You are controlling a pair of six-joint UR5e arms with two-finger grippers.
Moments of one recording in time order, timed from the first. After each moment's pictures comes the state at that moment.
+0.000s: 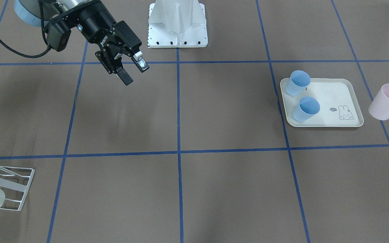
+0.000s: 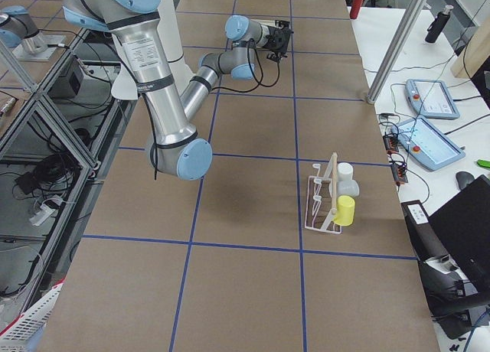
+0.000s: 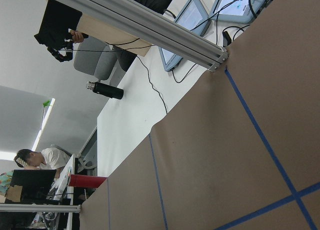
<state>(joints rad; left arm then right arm) -1.41 -1.75 -1.90 -1.65 -2.43 -1.04 0.63 -1.15 2.02 -0.84 1.50 1.83</state>
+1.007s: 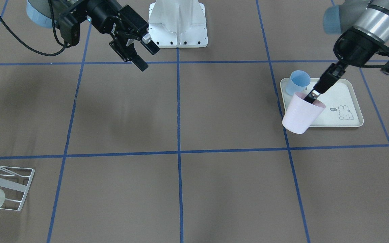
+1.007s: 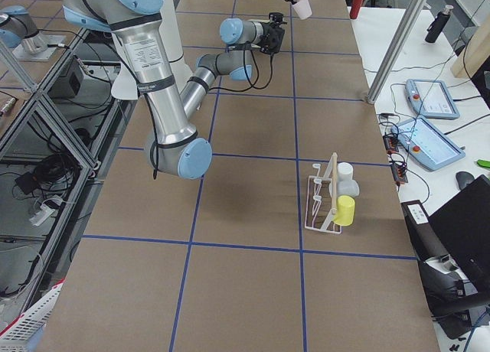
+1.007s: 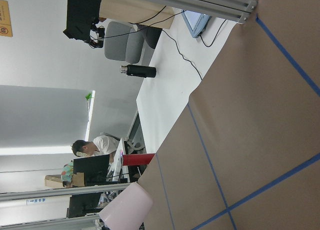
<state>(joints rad) -0.94 -1.80 -1.90 -2.60 -1.94 -2.24 0.59 -1.15 1.98 -0.61 1.49 2.01</state>
